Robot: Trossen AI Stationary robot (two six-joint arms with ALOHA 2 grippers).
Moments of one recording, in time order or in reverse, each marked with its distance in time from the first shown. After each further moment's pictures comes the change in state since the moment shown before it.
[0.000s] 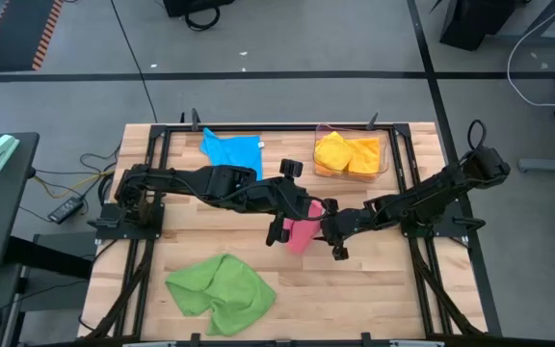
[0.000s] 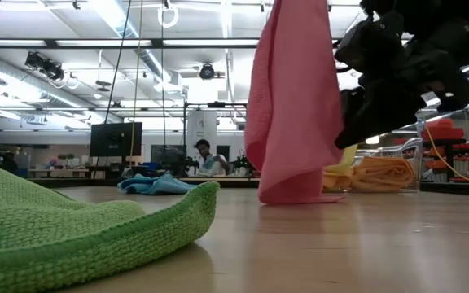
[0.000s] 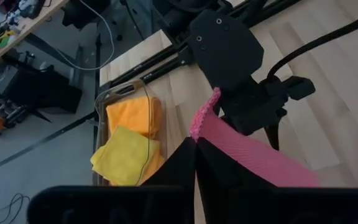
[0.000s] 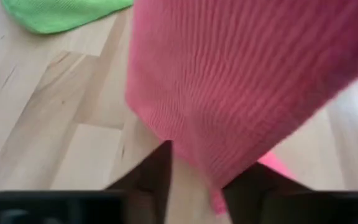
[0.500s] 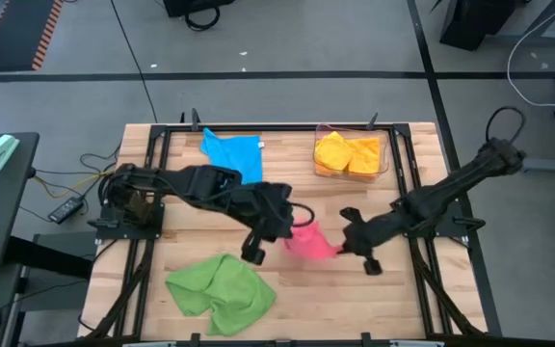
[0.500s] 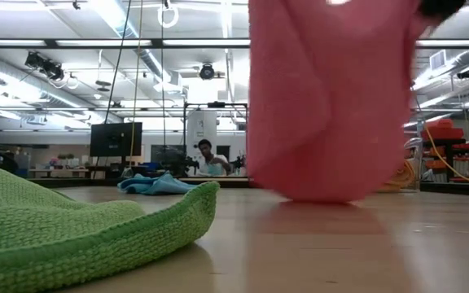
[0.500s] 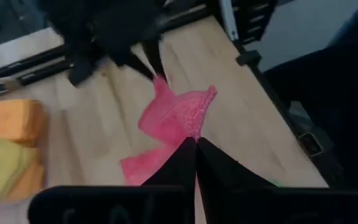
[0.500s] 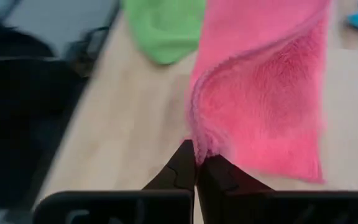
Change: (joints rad) left arm -0.041 -0.067 -0.002 -0.137 0.399 -0.216; right arm 0.232 -0.262 0.292 -0.616 -0.059 0.291
